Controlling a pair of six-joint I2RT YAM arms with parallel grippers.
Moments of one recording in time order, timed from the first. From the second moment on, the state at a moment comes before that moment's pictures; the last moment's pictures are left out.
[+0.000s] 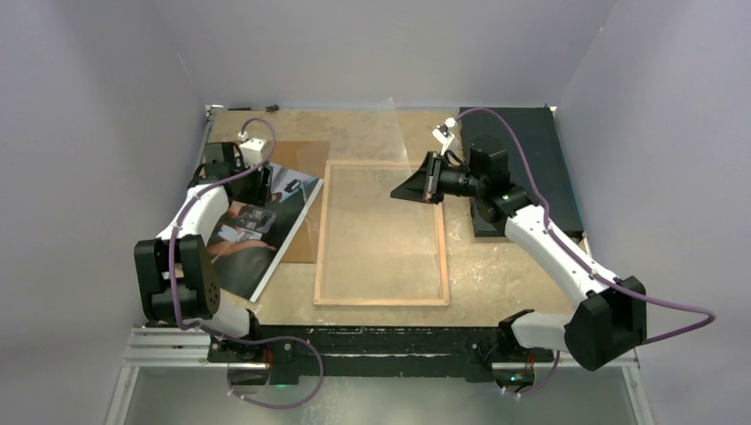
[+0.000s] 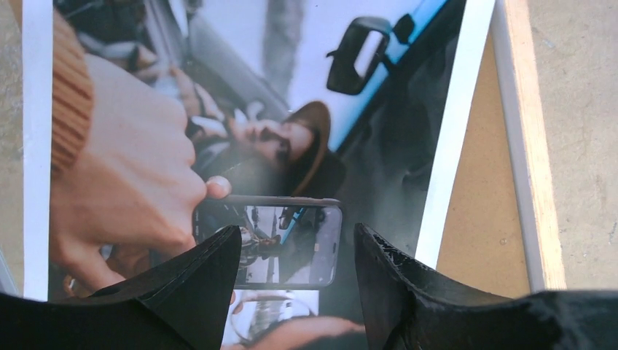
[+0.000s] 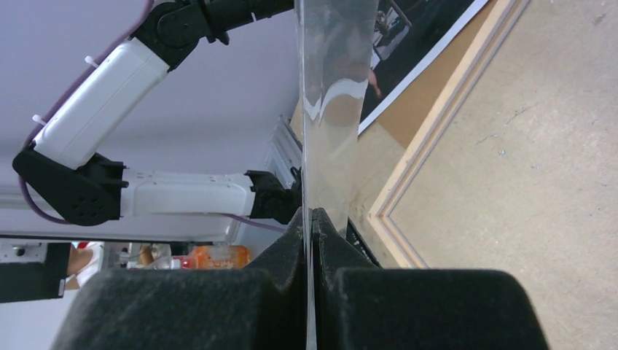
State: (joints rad) left arm 0.12 1.51 1.02 -0.39 0.24 0.27; right arm 0.42 1.26 1.04 -0.12 -0.78 0.82
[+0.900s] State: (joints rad) left arm -0.01 1.53 0.96 -0.44 0.40 0.29; right arm 0.30 1.42 0.79 0.11 -0.69 0.80
